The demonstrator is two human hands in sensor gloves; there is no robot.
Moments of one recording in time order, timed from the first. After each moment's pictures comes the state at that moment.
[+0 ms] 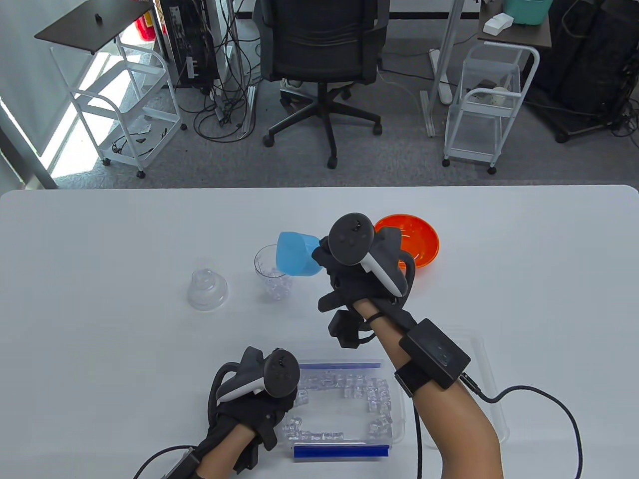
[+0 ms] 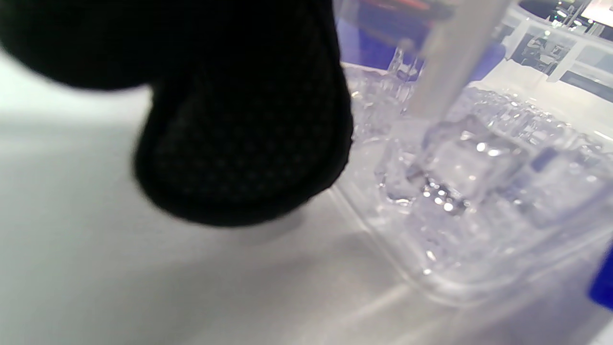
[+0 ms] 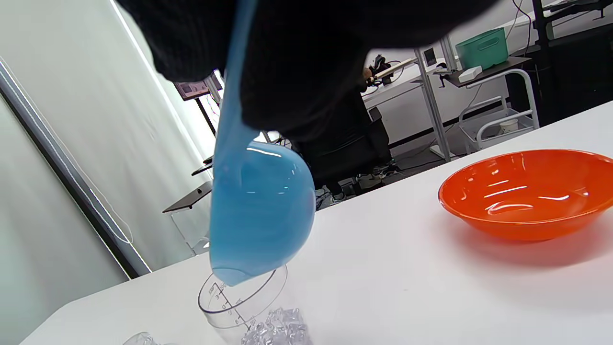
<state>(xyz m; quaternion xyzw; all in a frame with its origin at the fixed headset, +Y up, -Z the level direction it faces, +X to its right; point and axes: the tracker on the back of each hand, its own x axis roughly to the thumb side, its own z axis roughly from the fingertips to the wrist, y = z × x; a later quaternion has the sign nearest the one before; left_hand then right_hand) -0.125 -0.731 -0.267 -0.24 -0.21 0.08 0.94 0.050 -0.545 -0.364 0.05 -0.01 0.97 0.23</state>
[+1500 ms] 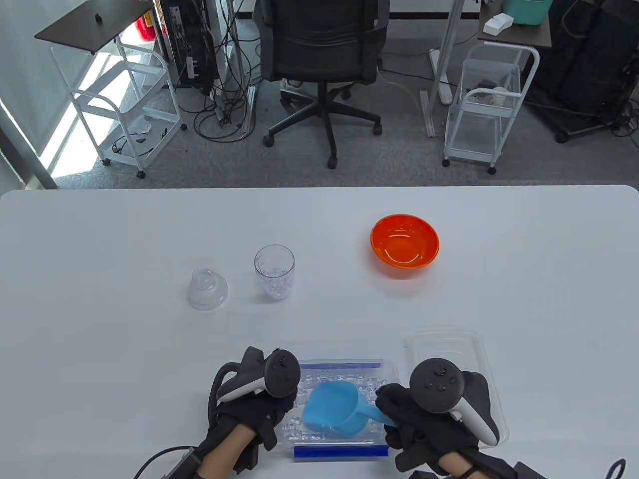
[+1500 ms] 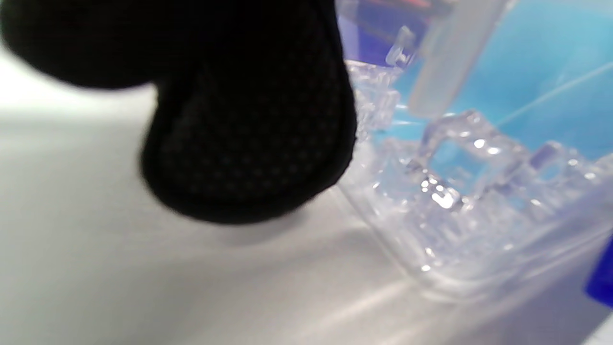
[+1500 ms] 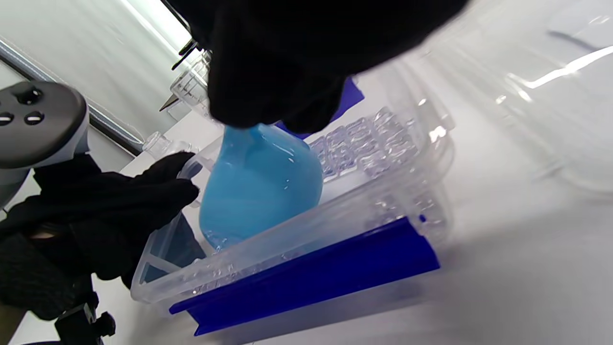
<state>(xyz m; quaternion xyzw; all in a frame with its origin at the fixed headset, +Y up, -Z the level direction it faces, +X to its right) -0.124 -0.732 -0.266 -0.25 -0.21 0.08 0.94 0.131 -0.664 -0.207 0.06 0.21 0.92 0.32</state>
